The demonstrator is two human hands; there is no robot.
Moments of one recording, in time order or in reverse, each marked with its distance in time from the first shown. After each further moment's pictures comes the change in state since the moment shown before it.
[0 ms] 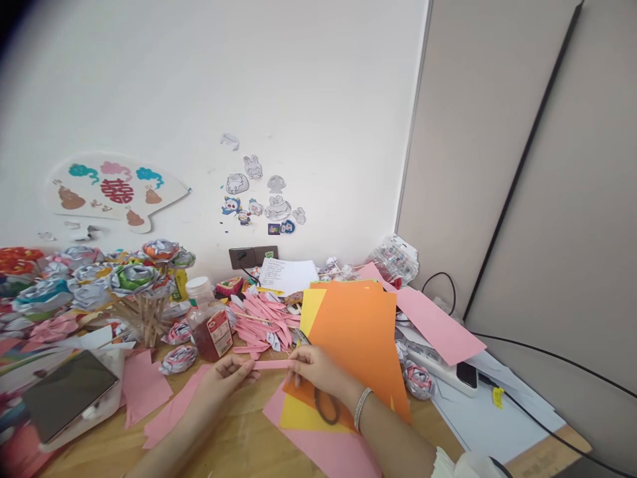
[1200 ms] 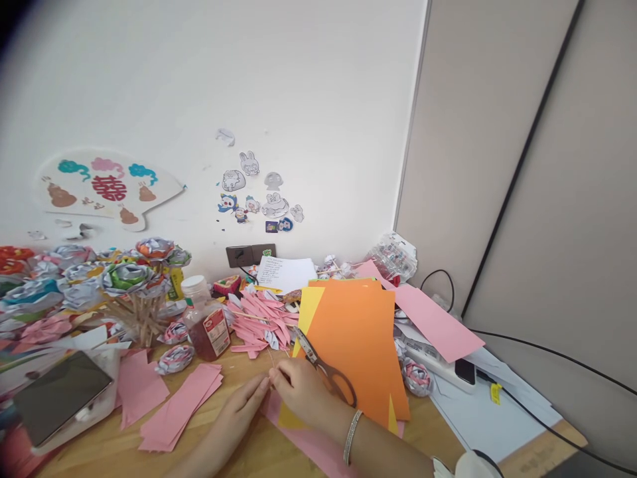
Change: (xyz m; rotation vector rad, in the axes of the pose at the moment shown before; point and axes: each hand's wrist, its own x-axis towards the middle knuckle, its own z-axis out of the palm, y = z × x) left_hand -0.027 -0.017 0.028 0.420 -0.242 0.178; right_hand -0.018 -0.031 0.042 -0.674 0.190 -0.124
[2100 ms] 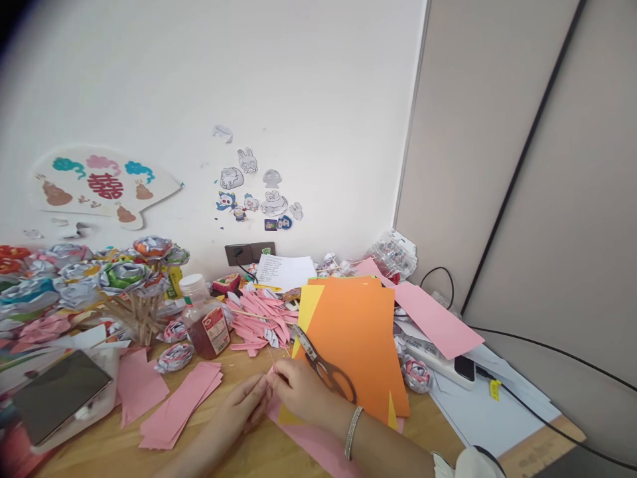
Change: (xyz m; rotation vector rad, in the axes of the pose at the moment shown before) left_hand 0.003 -0.001 0.005 -0.248 -0.093 -0.155; right_hand -0.001 0.003 0.001 0.083 -0.062 -0.045
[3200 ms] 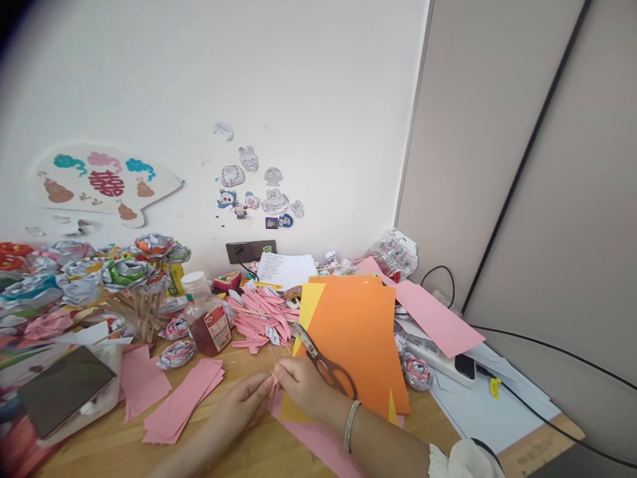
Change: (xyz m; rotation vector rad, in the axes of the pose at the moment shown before) left_hand 0.000 0.006 -0.005 0.172 -0.060 0.081; right_hand 0.000 0.005 0.001 0.229 0.035 0.037
